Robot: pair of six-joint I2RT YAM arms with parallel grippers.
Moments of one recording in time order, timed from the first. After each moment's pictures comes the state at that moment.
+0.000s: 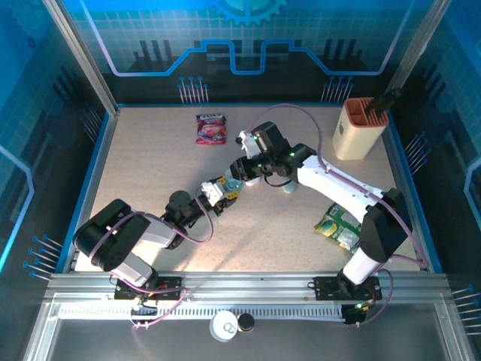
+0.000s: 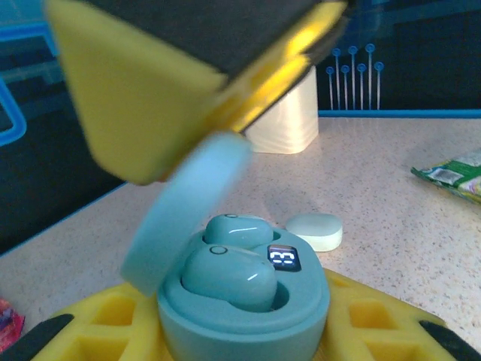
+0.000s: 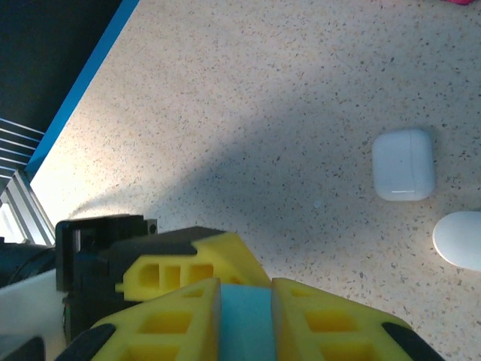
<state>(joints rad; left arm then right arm) -0.54 1.56 0.28 1.28 0.31 0.18 0.68 1.64 1.39 -0.55 -0.34 0.33</state>
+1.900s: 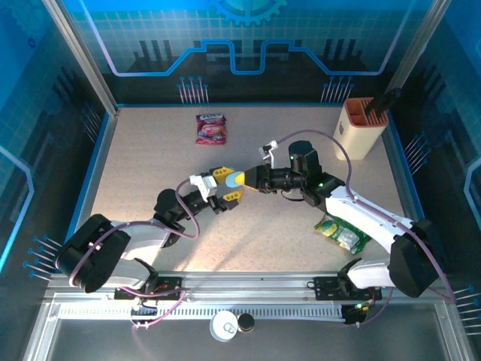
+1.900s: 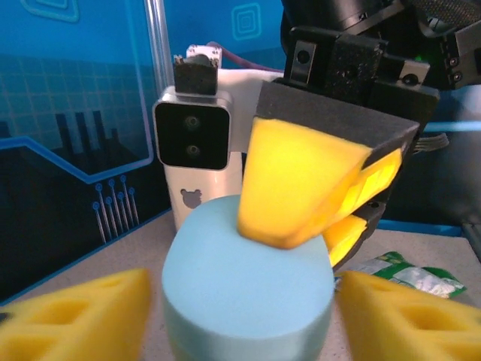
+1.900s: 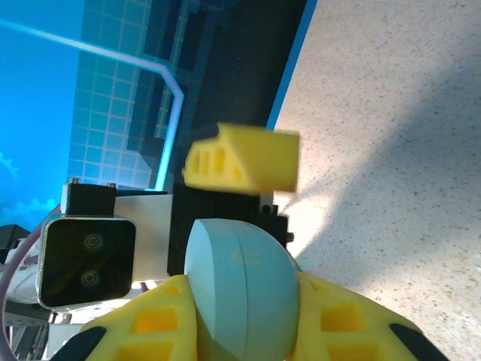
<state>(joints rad) -0.53 1.37 0.30 1.31 0.53 -0.02 0.58 1.33 0.89 0.06 -0.78 0.95</state>
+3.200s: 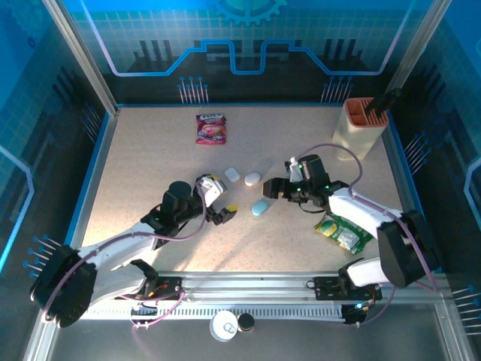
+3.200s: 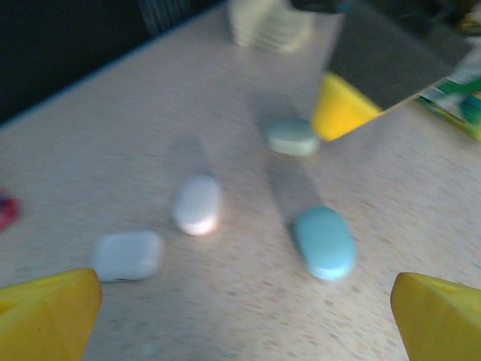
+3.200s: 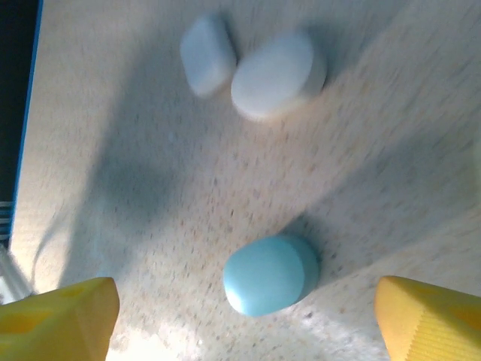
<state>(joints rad) -0.55 1.07 0.40 0.33 0.20 0.21 0.40 1.36 0.75 -0.20 -0.40 0.51</state>
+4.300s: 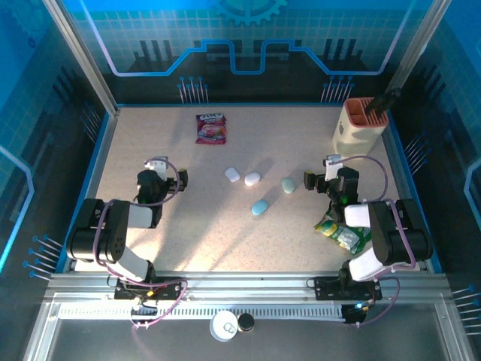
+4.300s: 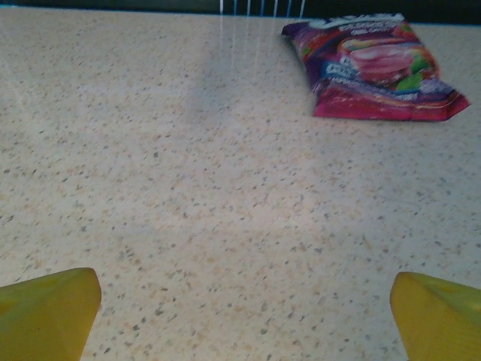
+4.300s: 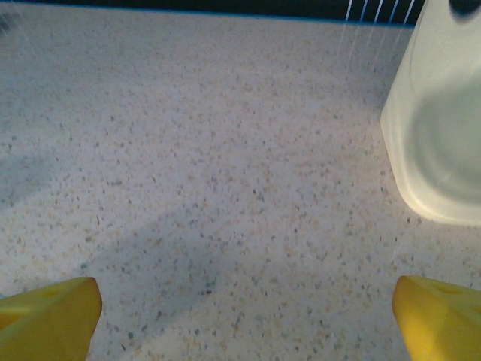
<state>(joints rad) 0.01 1.55 0.37 0.79 0.01 -0.07 0.04 1.53 0.40 0.72 -0.07 -0.04</state>
